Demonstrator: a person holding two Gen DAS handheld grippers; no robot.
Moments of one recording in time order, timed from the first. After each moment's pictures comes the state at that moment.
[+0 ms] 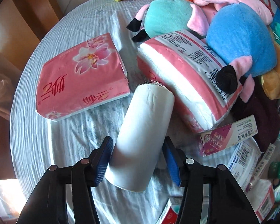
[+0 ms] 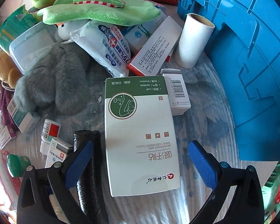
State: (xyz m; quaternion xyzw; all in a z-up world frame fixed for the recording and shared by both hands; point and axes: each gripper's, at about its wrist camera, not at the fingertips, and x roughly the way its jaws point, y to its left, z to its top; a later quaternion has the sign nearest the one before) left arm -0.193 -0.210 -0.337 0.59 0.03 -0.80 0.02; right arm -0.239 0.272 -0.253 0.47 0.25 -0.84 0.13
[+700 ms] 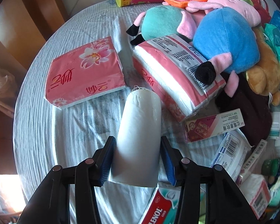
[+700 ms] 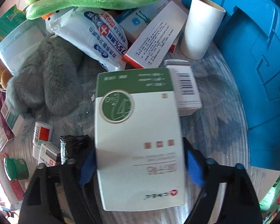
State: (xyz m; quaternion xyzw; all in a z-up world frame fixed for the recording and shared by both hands) left arm -0.163 -0.195 -0.316 0.58 0.04 -0.81 0.03; right arm -0.259 0.277 -0.265 0.50 0.25 -0.82 0.15
